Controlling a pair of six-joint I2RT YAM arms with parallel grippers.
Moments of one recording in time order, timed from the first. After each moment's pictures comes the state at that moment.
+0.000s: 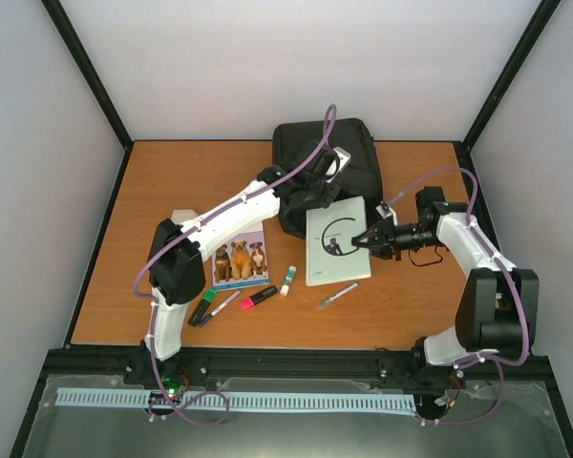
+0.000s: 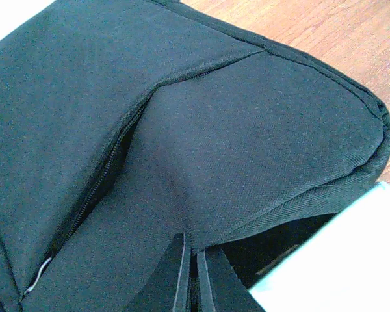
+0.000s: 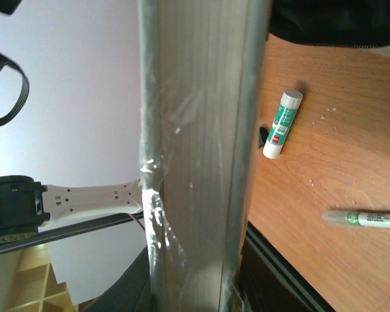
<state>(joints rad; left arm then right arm) -0.80 2.02 1.90 -0.60 -0.15 -0.04 -0.01 1.45 1.01 -1.02 -1.19 0.09</state>
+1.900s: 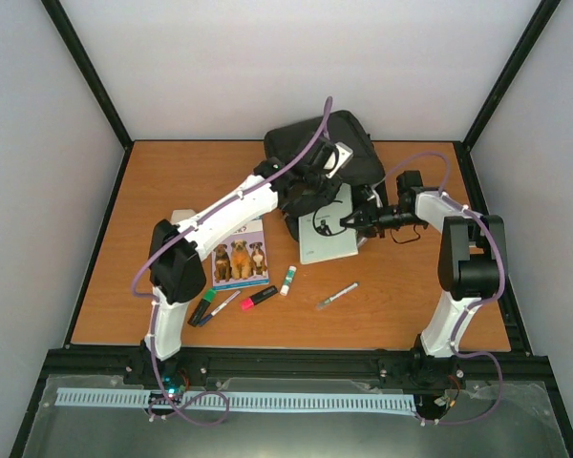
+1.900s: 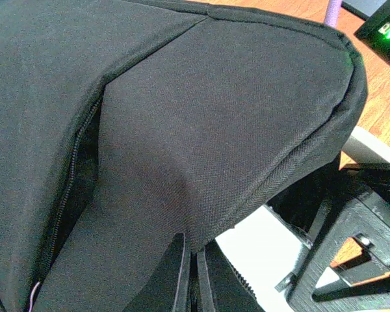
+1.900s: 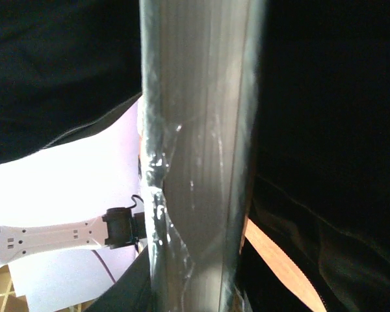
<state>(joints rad) -0.80 2.02 1.97 -0.67 -0.04 -0.04 0.05 1.85 1.20 -0.72 -1.18 0.09</state>
